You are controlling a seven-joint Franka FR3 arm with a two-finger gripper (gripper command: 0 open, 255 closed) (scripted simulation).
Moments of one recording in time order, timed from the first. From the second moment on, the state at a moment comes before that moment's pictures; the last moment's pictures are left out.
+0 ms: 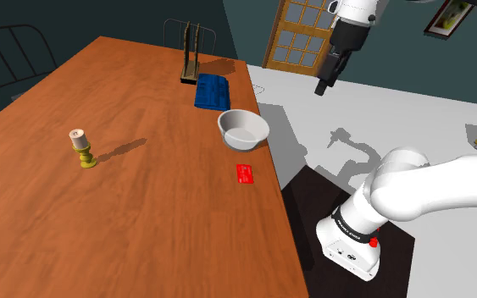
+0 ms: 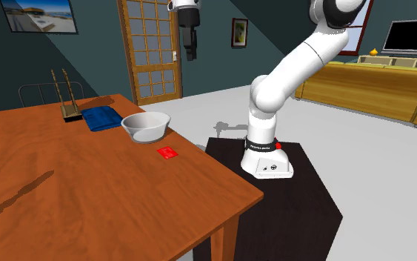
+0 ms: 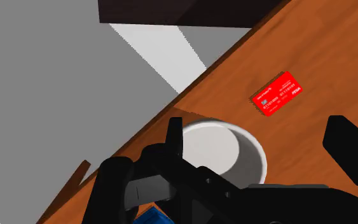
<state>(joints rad) 0.00 -0.80 -0.03 -2.32 -0.01 1.46 -0.08</state>
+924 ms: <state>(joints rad) -0.03 -0.54 0.09 -2.47 0.21 1.67 0.30</state>
